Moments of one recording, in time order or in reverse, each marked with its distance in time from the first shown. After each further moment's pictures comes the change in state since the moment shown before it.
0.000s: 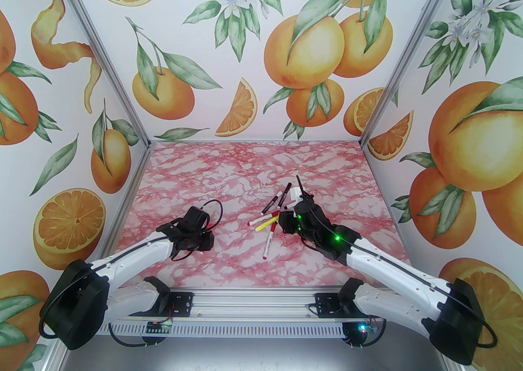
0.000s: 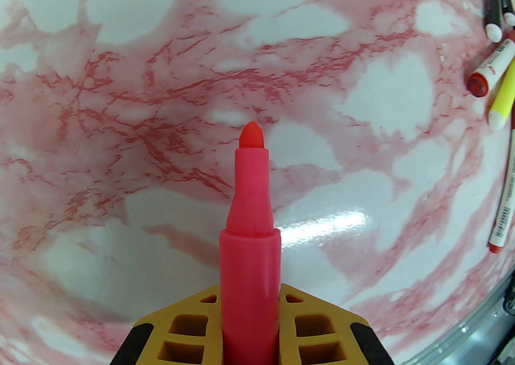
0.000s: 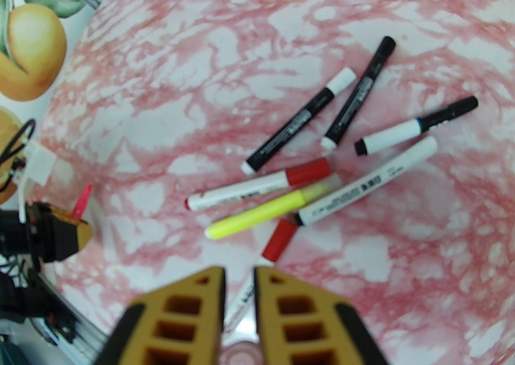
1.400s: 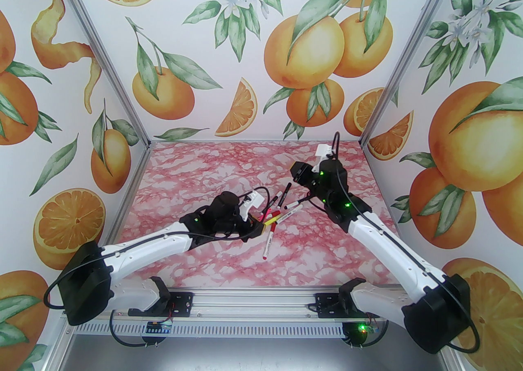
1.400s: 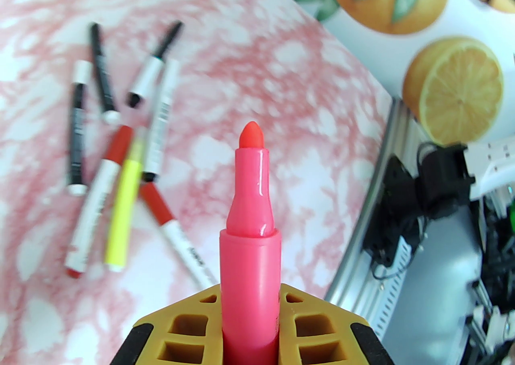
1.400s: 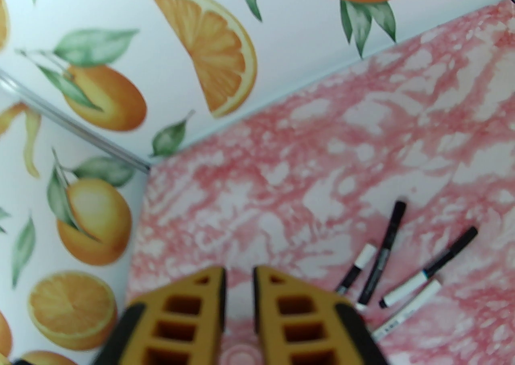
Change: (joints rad) left arm -0.304 0.075 0.283 0.383 0.283 0.145; right arm -0.287 0.151 0.283 0.152 -0.118 0.091
